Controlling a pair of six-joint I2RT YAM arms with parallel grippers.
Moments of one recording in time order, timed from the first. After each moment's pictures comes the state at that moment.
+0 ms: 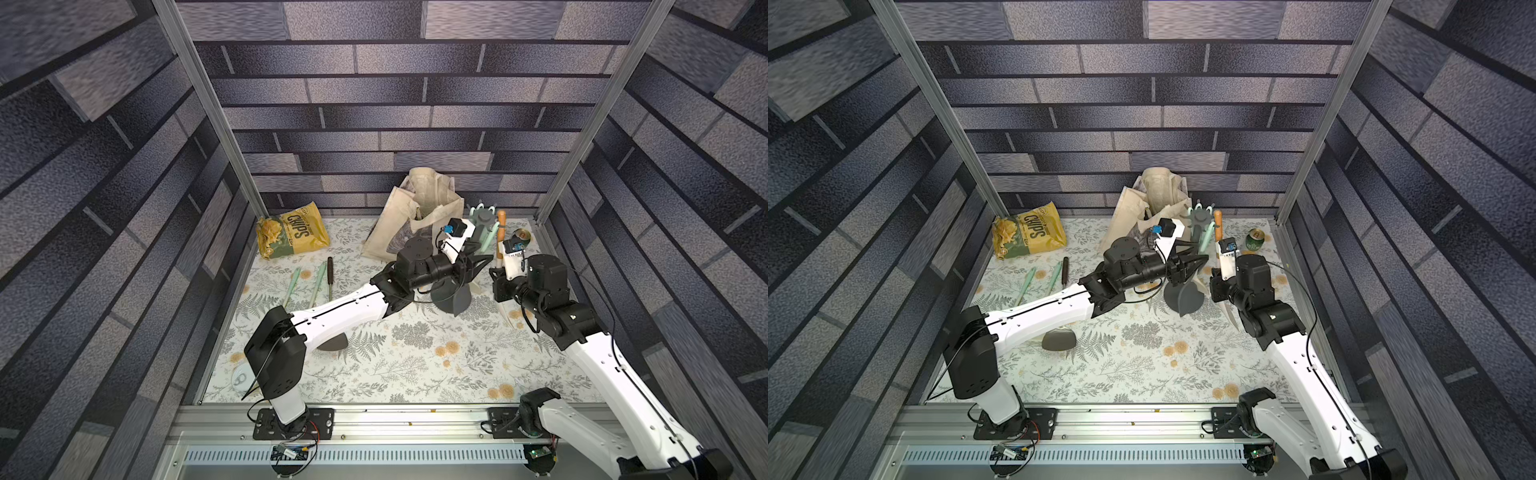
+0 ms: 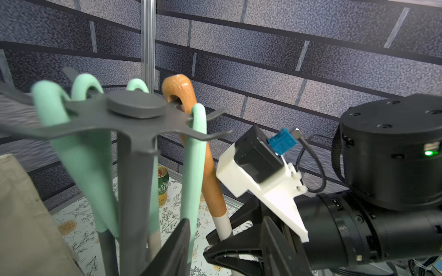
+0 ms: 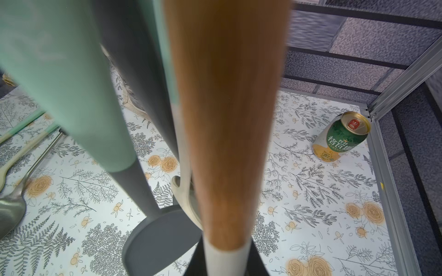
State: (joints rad) left arm -0.92 1.71 1.38 0.40 0.30 -0.18; right arm 0.31 0.92 0.92 -0.53 0.00 -0.01
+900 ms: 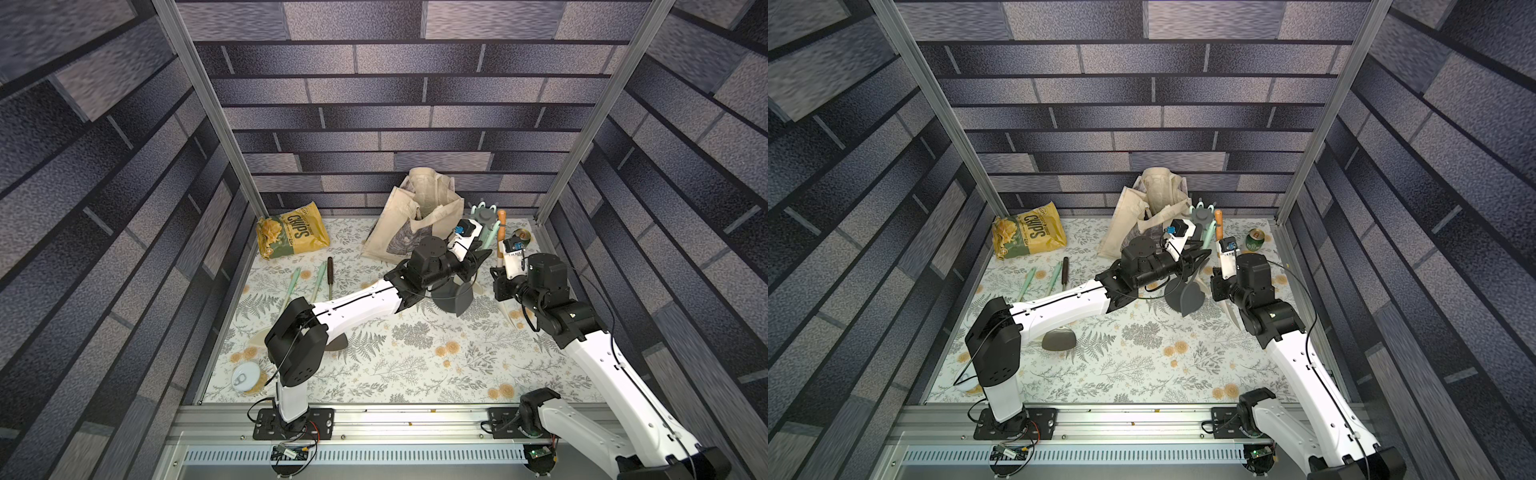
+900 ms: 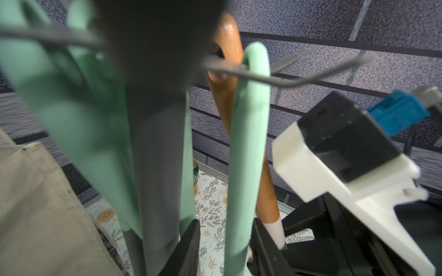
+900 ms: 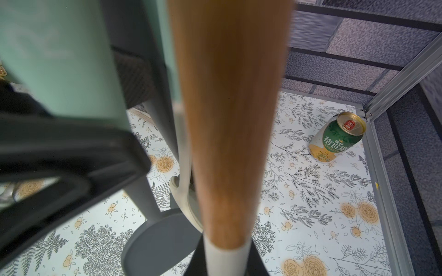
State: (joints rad) left arm -0.92 1.84 1.48 0.37 0.18 -0.09; right arm 0.31 0.93 0.93 -0.53 0.01 -0.02
